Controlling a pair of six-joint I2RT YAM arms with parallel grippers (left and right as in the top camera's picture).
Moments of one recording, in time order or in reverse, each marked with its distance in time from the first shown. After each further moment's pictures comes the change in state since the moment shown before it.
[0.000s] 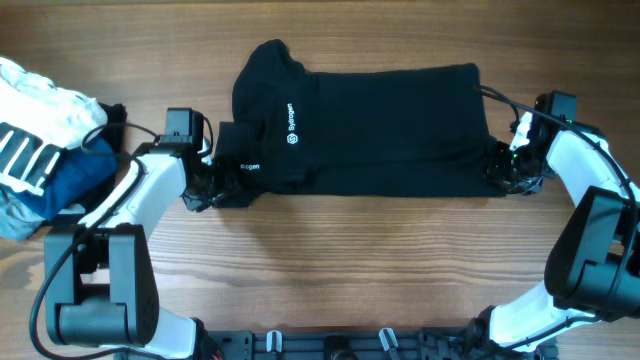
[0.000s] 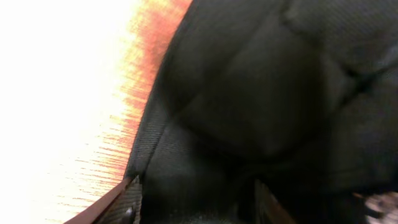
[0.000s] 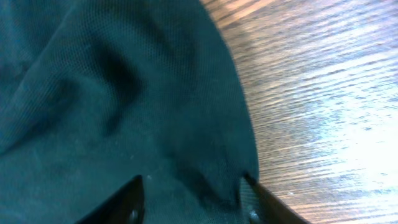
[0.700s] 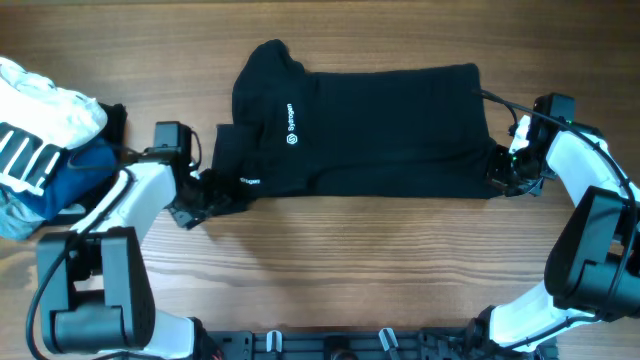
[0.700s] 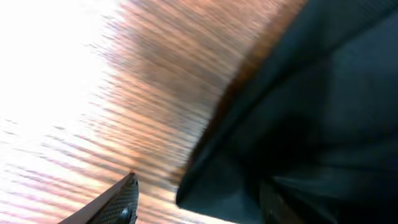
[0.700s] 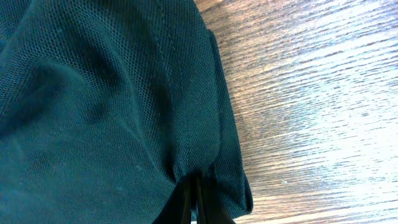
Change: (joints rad) left arm 0.078 -0.019 -0.054 -0.069 -0.024 -0.036; right arm 0.000 0.000 -0.003 -0.027 0.024 -0.016
